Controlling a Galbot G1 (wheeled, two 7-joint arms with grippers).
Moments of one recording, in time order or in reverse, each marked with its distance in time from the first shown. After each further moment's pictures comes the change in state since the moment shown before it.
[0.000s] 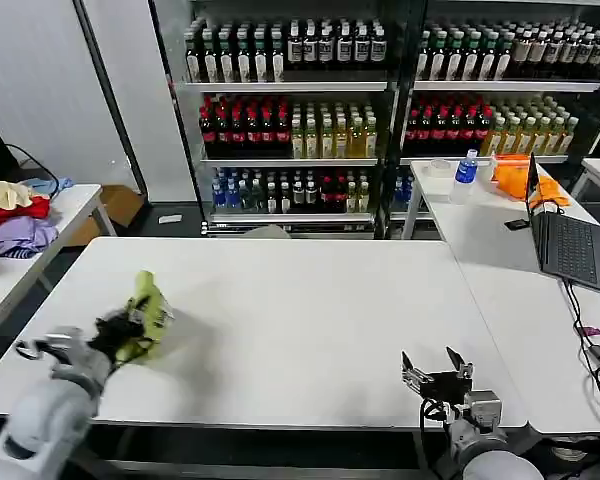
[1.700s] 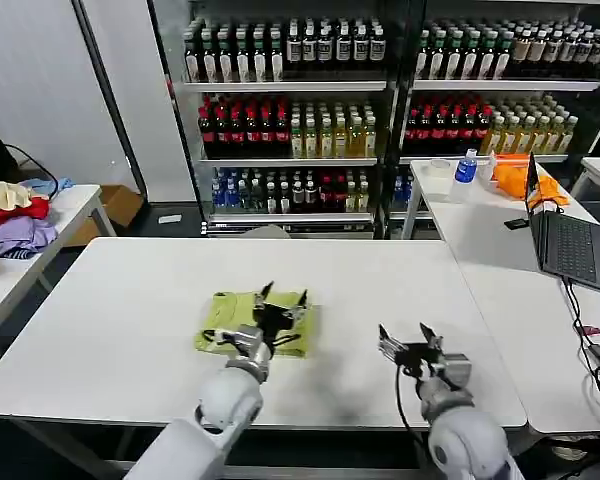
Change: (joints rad) left arm -0.333 -0.331 0.523 0.215 0.289 -0.167 -0.122; right arm 0.290 0.080 -0.140 -0.182 0.129 -0.007 0.036
